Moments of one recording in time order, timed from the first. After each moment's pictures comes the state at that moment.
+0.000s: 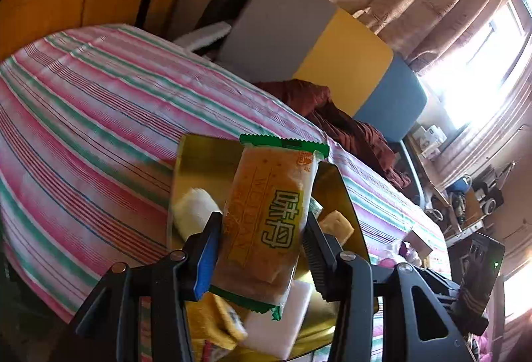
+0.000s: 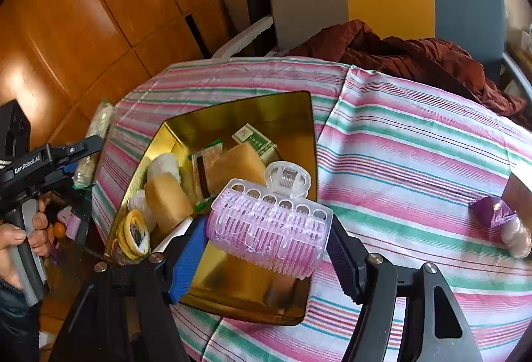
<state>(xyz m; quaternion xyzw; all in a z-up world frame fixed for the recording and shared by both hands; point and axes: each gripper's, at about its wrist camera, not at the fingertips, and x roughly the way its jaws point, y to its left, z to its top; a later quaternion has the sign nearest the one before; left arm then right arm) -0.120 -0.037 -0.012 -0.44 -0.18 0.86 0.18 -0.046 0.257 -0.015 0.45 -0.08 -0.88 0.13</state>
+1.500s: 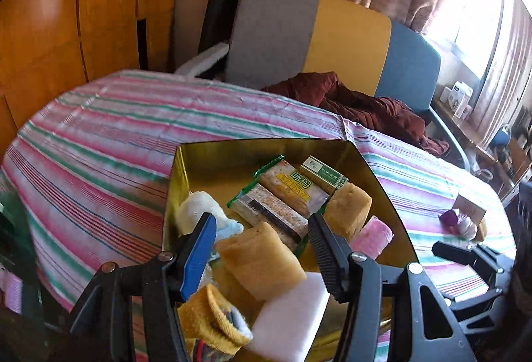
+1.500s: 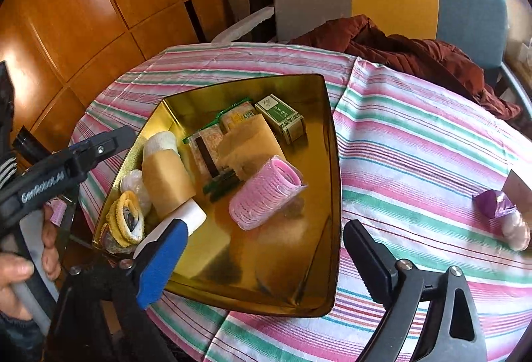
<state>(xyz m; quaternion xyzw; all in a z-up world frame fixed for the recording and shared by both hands) -0.083 0.026 -0.005 -0.39 -0.03 0.91 0.12 -0.036 0.227 -0.028 0.46 -0.04 -0.88 0.11</state>
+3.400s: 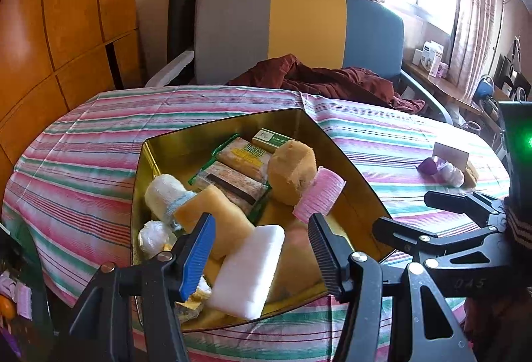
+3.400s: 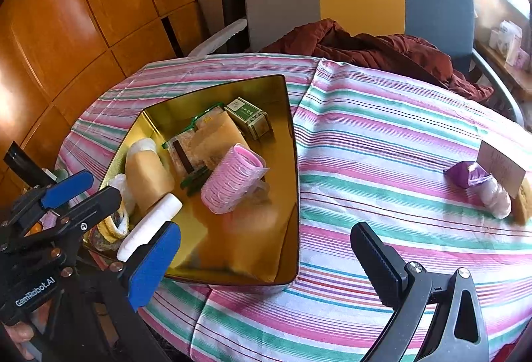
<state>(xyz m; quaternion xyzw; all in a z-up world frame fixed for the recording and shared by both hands) -0.026 0.073 -0.006 -0.39 0.05 0.91 0.17 -0.008 0.254 -0.029 0.44 -0.07 -0.89 0.06</state>
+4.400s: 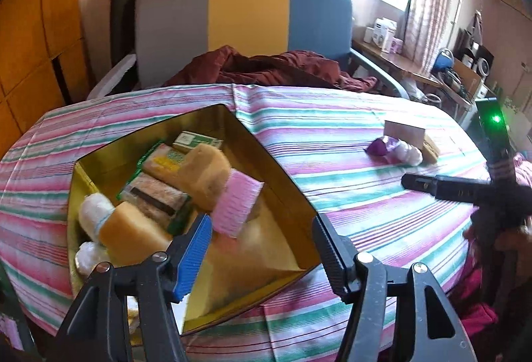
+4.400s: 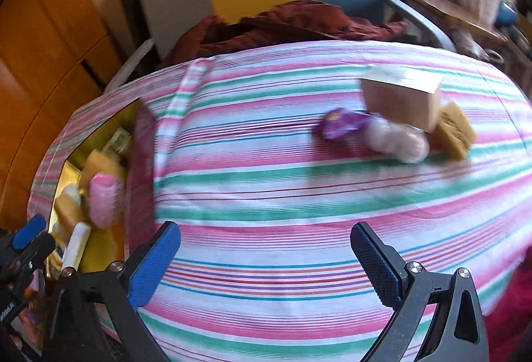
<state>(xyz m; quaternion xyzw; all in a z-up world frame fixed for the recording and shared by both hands) -0.022 0.141 -0.007 -0.40 0.08 0.87 0.27 0.019 0.408 -0.043 0.46 -0.17 -0.87 -0.08</state>
